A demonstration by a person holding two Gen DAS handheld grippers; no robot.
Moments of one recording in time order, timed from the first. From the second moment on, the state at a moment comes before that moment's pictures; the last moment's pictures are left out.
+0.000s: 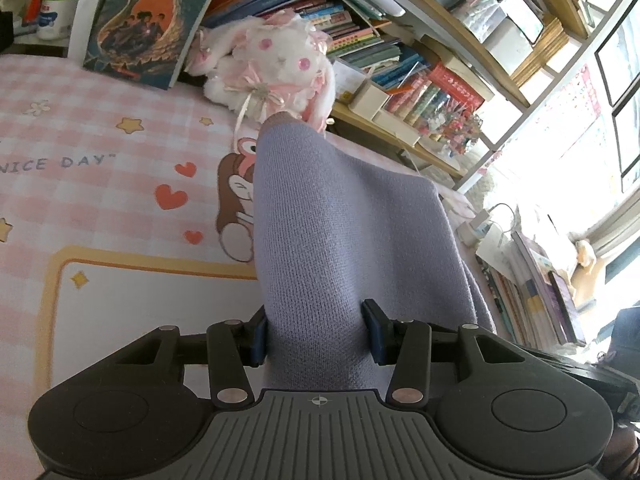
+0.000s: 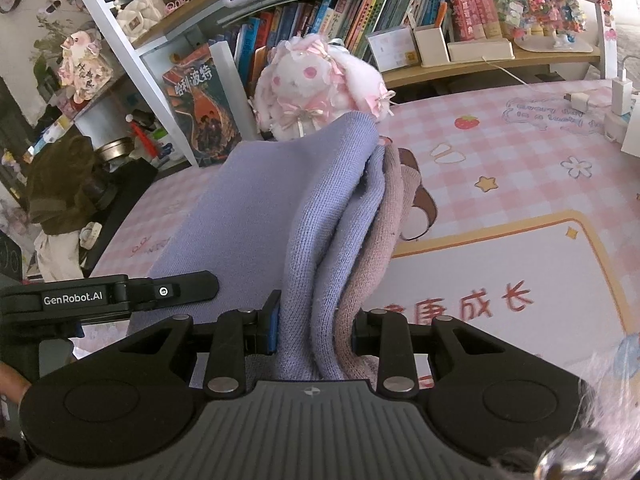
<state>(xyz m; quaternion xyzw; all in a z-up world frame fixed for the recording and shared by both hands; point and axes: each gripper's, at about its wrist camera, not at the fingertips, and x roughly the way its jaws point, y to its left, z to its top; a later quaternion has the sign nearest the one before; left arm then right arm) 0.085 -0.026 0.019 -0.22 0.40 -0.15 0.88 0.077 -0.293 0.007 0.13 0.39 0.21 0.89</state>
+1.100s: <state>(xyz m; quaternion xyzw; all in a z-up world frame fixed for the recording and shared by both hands) 0.106 0.139 0.000 -0.24 0.40 -0.16 0.87 0.083 -0.120 0.007 0.10 0.38 0.22 0.89</state>
